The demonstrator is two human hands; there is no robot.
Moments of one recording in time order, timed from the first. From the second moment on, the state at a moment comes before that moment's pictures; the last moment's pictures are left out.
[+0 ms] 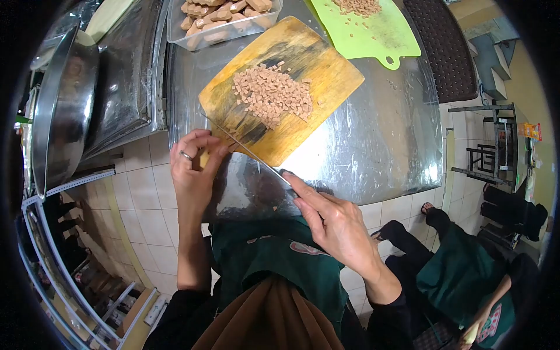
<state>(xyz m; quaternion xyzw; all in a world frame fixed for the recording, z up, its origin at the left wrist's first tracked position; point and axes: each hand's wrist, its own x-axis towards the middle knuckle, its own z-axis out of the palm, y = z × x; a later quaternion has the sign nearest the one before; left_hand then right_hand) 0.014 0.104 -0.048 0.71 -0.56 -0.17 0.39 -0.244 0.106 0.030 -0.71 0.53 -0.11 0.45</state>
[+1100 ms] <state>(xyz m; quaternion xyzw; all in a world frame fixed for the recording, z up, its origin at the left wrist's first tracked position) 0.002 0.097 -0.053 0.73 -0.58 -0.10 0.34 -0.252 0.111 0.033 -0.73 0.52 -0.13 0.41</state>
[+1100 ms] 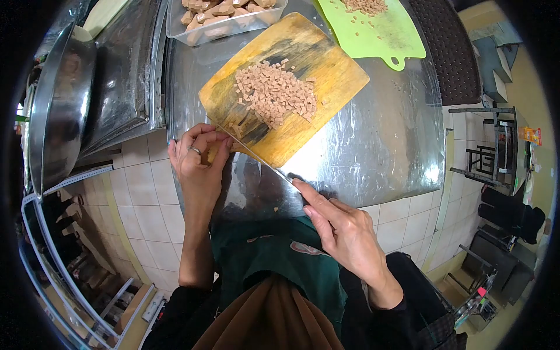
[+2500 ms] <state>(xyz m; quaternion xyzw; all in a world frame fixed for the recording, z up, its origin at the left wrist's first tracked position) -0.010 0.104 -0.053 0.73 -0.59 -0.10 0.34 -0.254 0.130 0.036 -0.71 0.55 -0.12 0.42</state>
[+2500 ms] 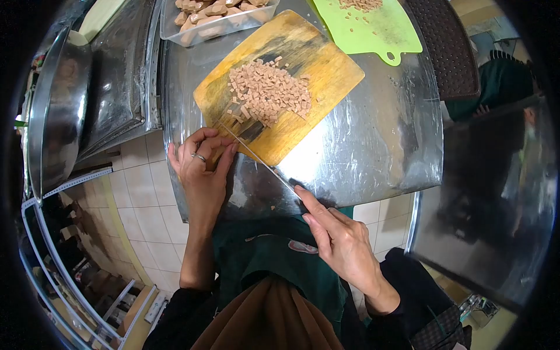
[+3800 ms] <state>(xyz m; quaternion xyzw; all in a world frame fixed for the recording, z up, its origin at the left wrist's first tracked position) -0.019 0.093 -0.056 0.74 -0.58 -0.06 0.34 -0.235 0.097 0.012 -0.78 0.51 -0.17 0.32</state>
